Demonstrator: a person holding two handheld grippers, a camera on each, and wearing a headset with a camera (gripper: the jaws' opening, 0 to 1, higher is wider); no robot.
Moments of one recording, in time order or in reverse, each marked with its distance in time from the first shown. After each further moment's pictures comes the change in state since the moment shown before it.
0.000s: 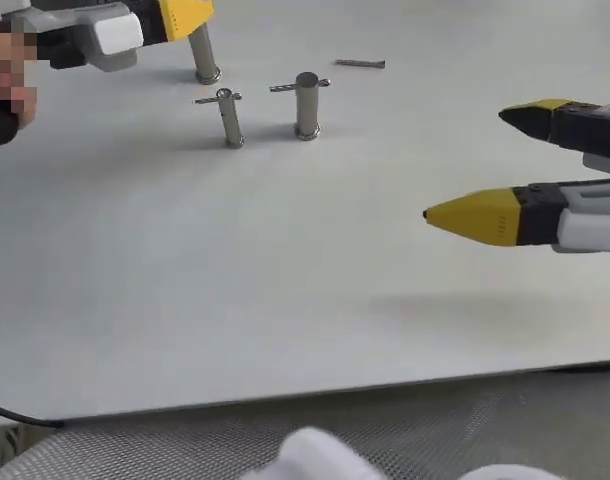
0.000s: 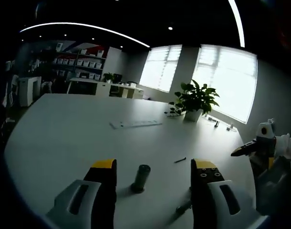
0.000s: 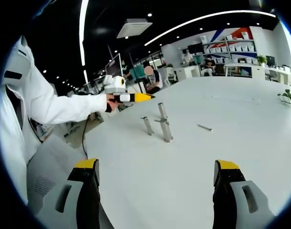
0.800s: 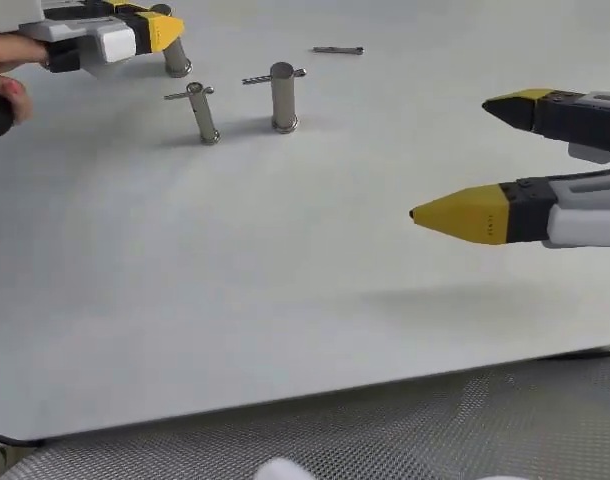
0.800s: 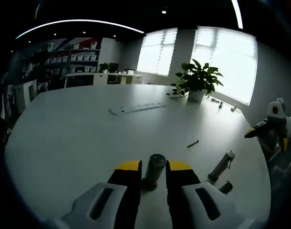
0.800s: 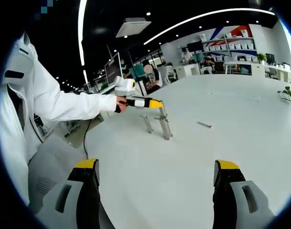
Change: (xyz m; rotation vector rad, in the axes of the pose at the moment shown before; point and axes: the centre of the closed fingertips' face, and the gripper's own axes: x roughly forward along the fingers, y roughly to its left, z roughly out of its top) left arm 0.030 0.014 -0.036 0.082 0.130 0.012; right arm 0.001 0.000 -0.006 0.013 0.015 0.004
